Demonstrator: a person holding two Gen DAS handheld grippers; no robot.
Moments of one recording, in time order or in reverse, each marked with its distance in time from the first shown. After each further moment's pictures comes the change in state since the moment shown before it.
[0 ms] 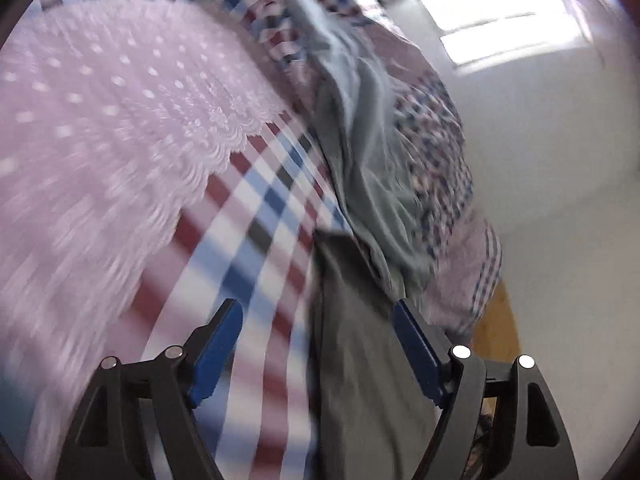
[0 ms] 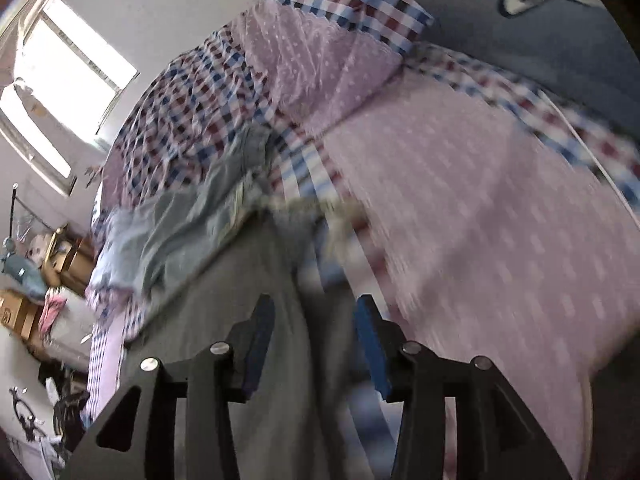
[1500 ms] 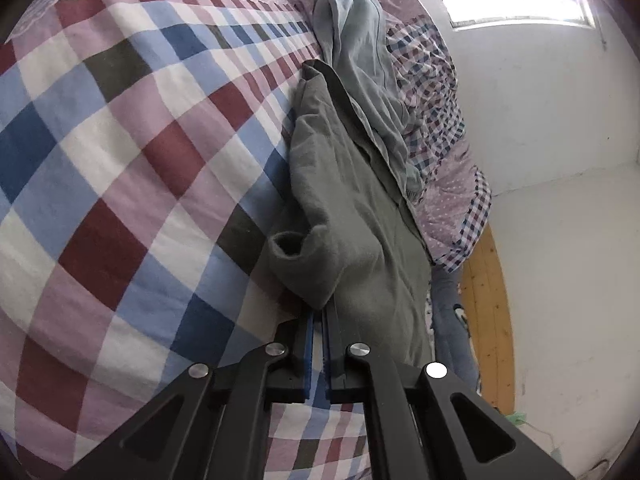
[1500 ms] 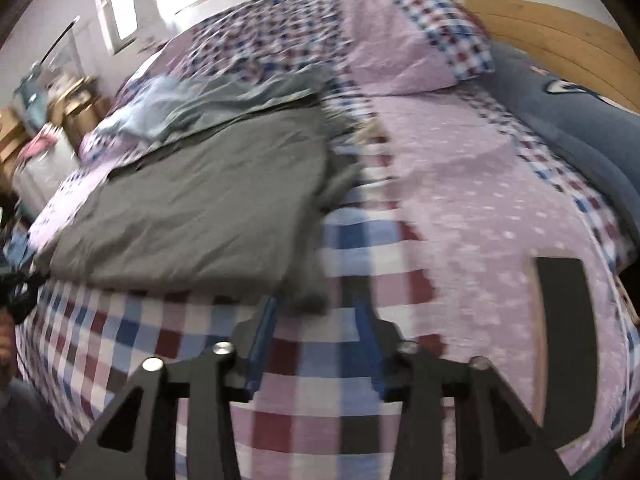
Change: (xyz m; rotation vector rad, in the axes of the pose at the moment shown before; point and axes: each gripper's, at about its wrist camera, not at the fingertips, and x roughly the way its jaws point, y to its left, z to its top) left arm 0.007 -0.013 -0.139 -0.099 0.134 -0.068; right arm -0.045 0.019 -0.137 -0.507 0.008 -0.136
